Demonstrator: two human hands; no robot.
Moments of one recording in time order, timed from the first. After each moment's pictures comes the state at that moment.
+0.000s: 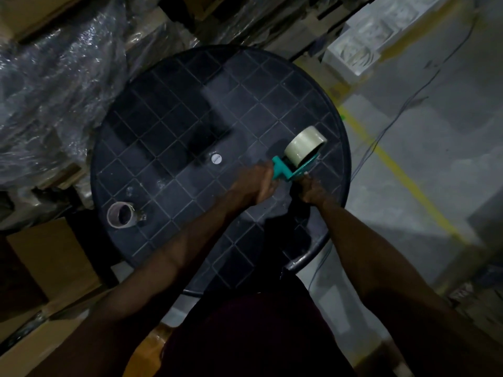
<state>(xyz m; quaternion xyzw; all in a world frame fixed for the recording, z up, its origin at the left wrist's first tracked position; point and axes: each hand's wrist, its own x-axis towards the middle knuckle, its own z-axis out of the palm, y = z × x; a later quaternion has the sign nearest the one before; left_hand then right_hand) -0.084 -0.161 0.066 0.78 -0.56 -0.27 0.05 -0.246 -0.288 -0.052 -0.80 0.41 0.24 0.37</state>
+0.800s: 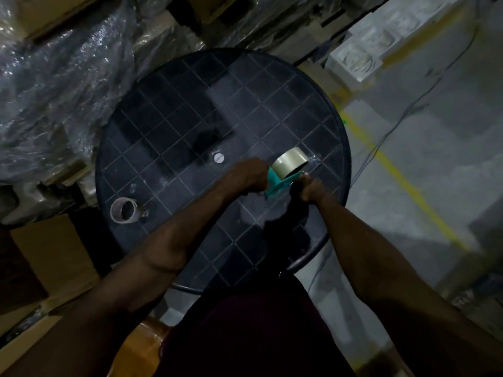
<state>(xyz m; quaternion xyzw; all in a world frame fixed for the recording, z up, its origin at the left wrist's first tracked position) -0.077 -0.171 0.111 0.77 -0.51 -0.37 -0.06 -0.247 -0.295 -0.059 -0.83 0.39 0.25 0.32</state>
